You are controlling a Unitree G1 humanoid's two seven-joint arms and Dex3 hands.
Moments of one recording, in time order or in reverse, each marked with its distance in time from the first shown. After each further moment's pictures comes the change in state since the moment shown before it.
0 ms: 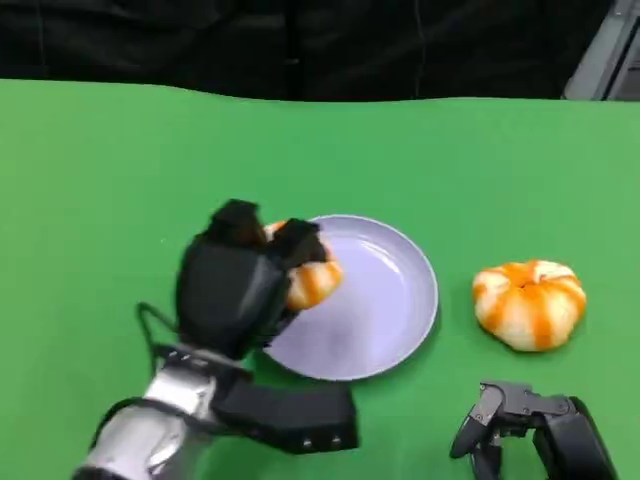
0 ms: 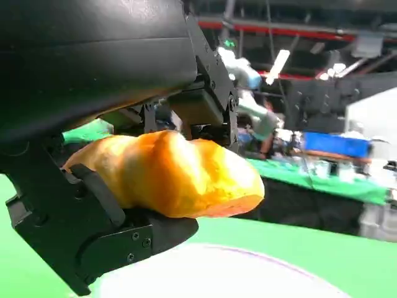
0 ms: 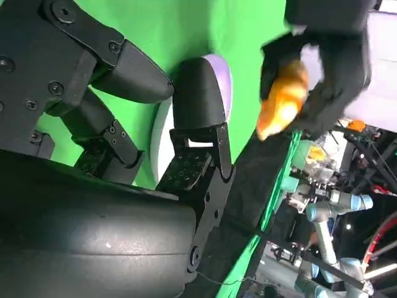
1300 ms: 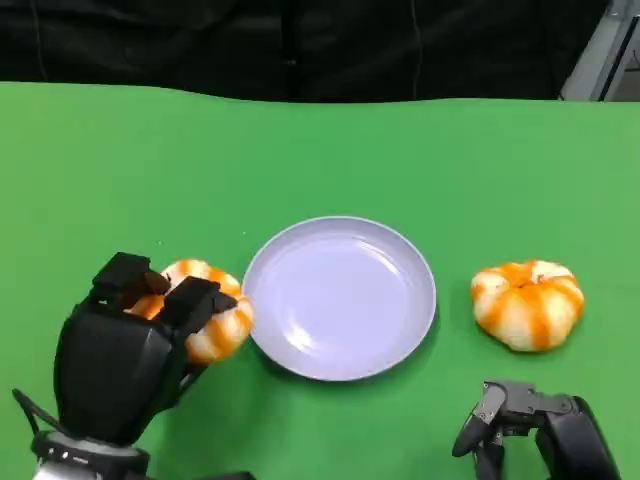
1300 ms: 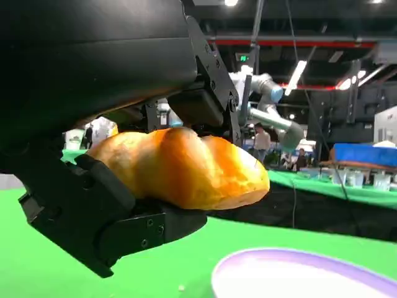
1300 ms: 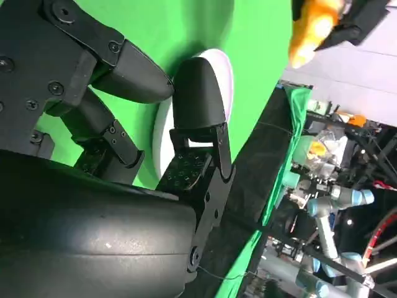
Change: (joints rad) left arm 0.385 0.225 0.152 -0.389 0.010 0.006 0.035; right arm -0.006 -0.001 -0.004 0.009 -0.002 -0.001 -0.008
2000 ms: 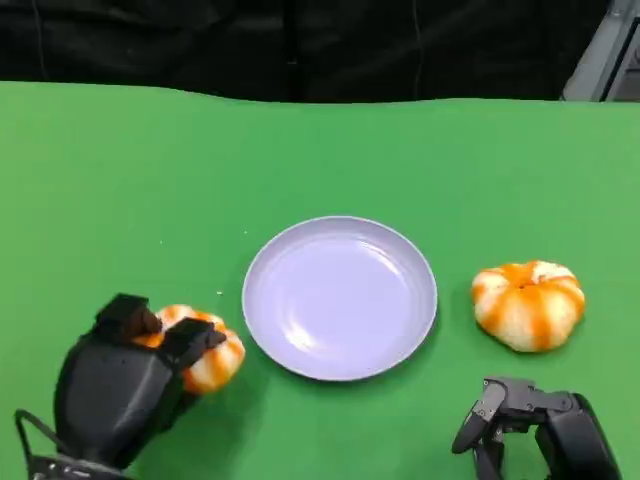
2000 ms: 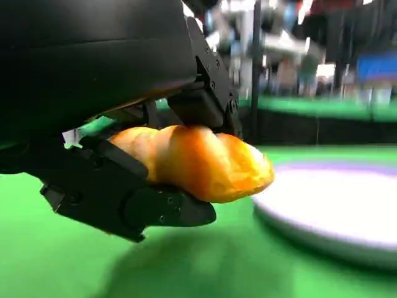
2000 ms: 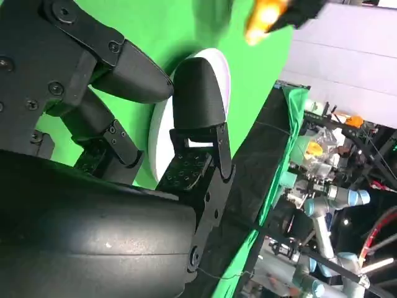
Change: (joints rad) left arm 0.025 0.021 -0.025 0.084 0.008 0.039 -0.064; right arm 0.000 0.000 0.001 -0.016 0.008 0.005 0.004
